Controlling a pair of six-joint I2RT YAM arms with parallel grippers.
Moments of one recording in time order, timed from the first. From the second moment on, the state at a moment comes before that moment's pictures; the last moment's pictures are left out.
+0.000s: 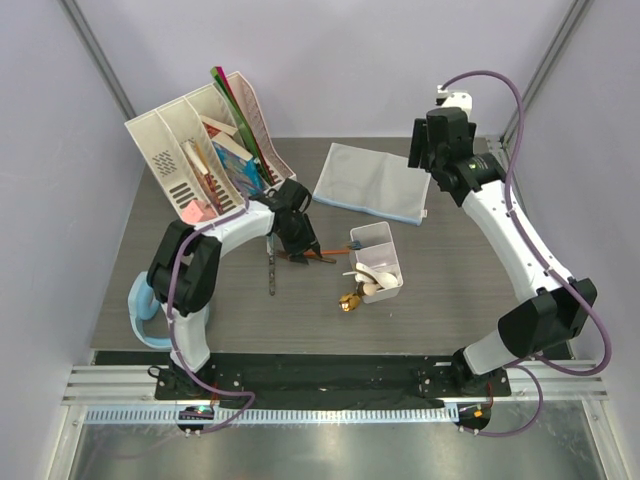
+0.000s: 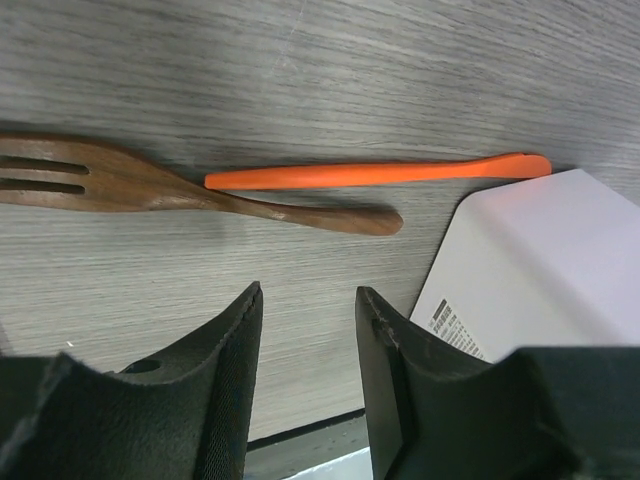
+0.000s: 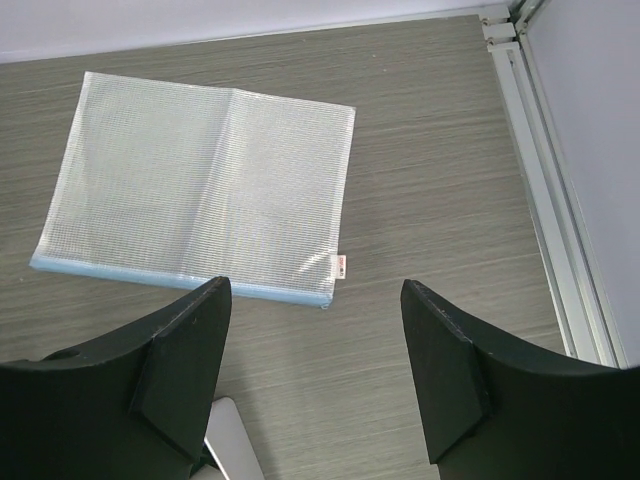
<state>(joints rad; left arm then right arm) -0.53 1.91 1.34 -0.63 0.22 -0.92 0.34 1.51 1.60 -0.62 0.47 0.21</state>
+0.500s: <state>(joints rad) -0.54 1.98 1.37 -0.63 0.15 -0.97 0.30 1.44 1.50 -0.64 0.44 0.21</state>
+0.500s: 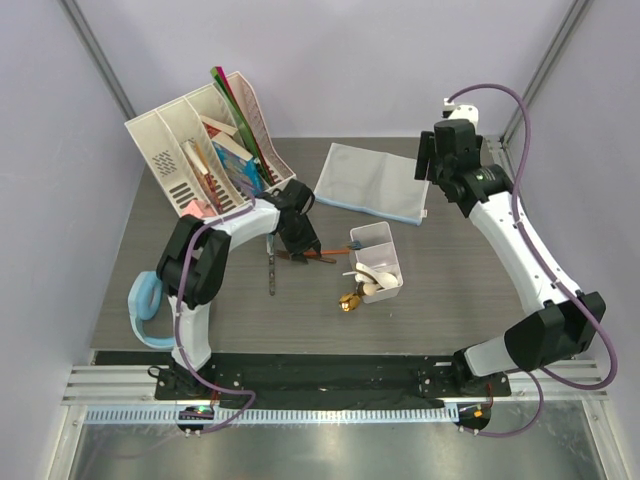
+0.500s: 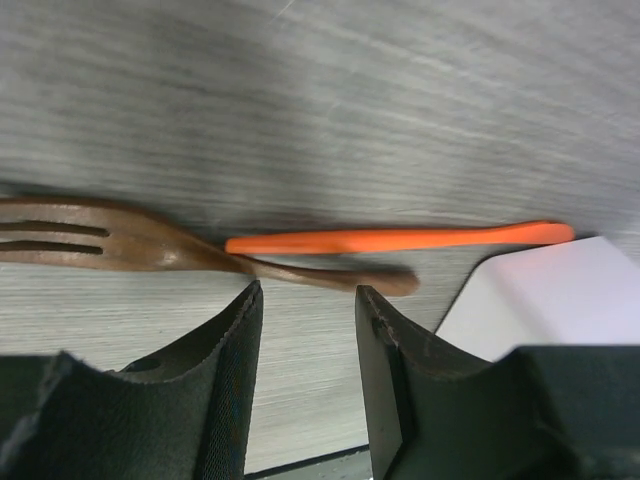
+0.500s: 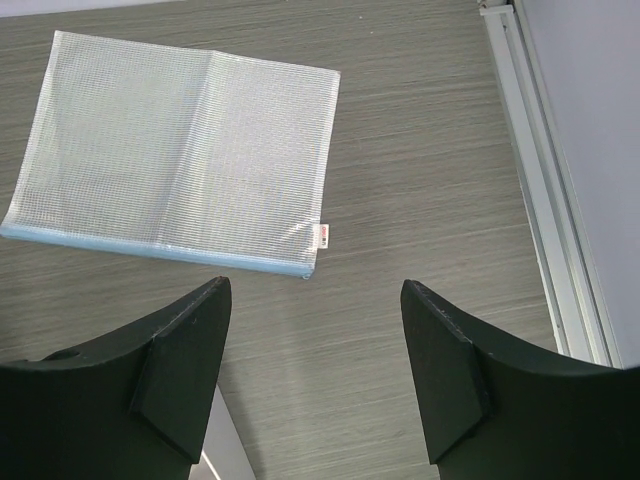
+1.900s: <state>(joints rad) -0.55 2.02 1.42 -0.71 0.14 -0.94 0.24 1.41 1.43 -0.64 0.42 0.21</state>
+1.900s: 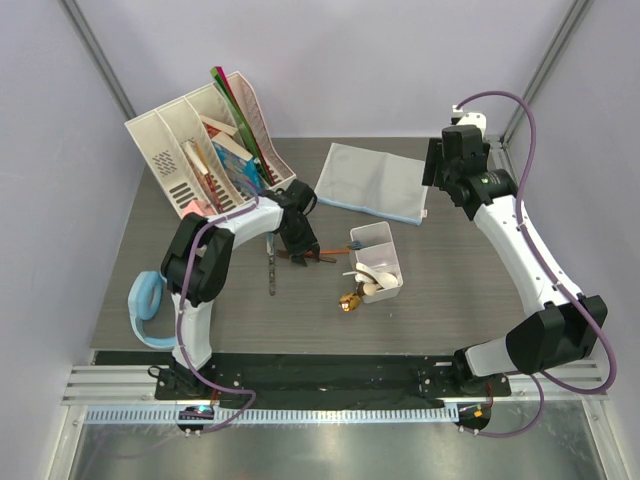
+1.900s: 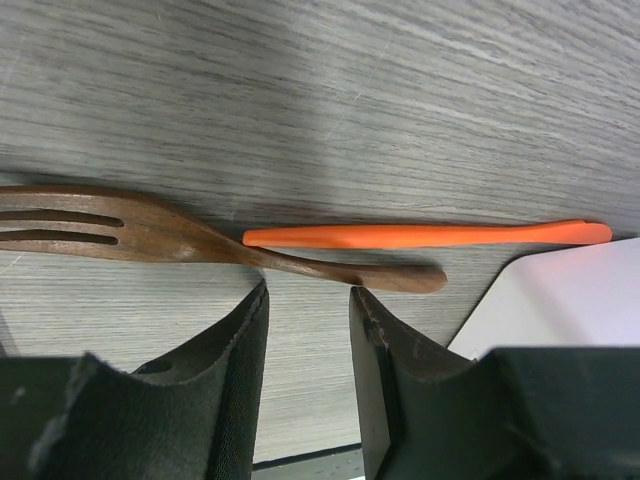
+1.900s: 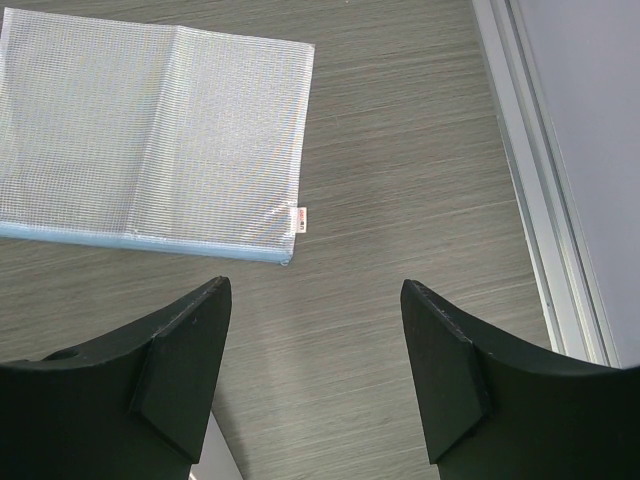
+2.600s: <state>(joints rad) -0.55 2.08 1.52 -0.74 0.11 -0.91 0.24 1.41 1.43 -0.64 0.41 0.21</state>
